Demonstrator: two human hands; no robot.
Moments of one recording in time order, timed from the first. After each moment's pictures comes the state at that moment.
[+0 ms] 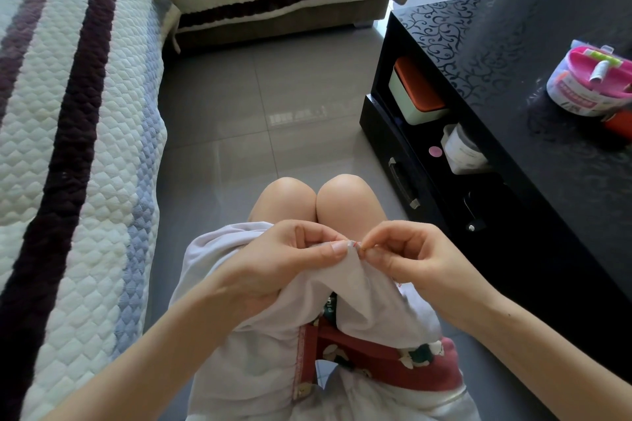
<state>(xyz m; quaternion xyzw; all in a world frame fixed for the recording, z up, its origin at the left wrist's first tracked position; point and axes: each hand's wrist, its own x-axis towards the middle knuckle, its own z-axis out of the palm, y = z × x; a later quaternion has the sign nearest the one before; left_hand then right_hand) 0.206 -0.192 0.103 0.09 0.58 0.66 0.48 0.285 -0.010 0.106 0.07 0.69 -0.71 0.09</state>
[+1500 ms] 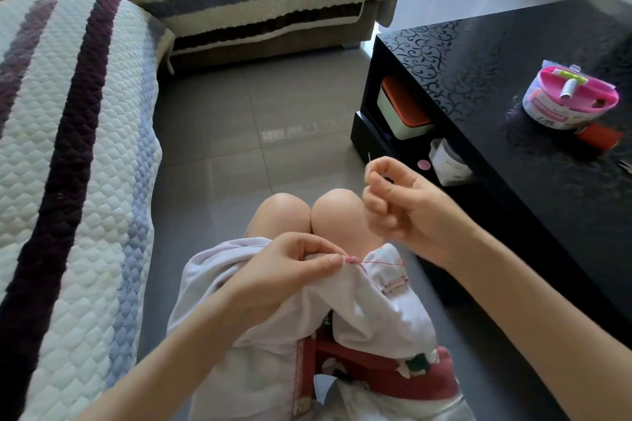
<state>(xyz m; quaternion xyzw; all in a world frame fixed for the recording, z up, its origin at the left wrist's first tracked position) 0.204 -0.189 0.101 0.15 0.68 0.58 0.42 0.234 0.006 0.129 0.08 0.52 -0.84 0.10</state>
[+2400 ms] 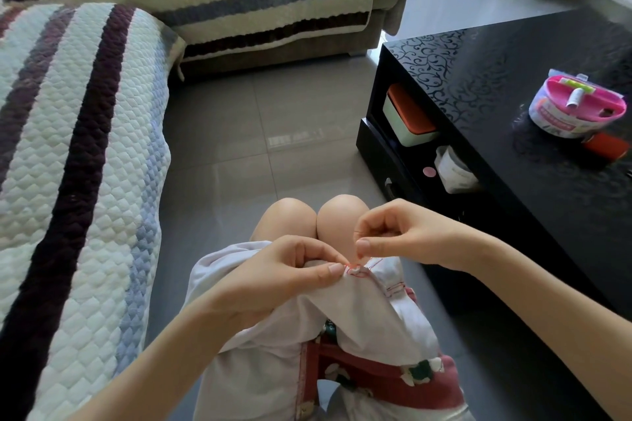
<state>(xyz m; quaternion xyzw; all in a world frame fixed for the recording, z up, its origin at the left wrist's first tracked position) 0.204 -0.199 0.118 0.17 0.62 0.61 0.46 0.234 0.017 0.125 -0.08 0.78 -0.58 0.24</state>
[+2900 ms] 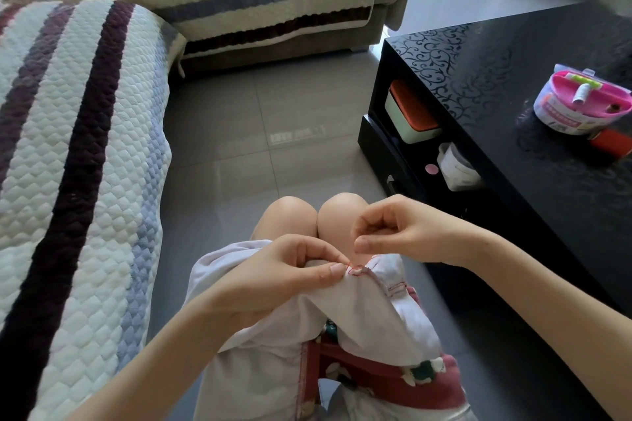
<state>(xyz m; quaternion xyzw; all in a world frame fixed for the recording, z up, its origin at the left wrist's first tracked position) 0.204 -0.197 0.123 0.17 0.64 0.59 0.46 0.227 0.019 0.121 -0.09 0.80 -0.55 0.23</state>
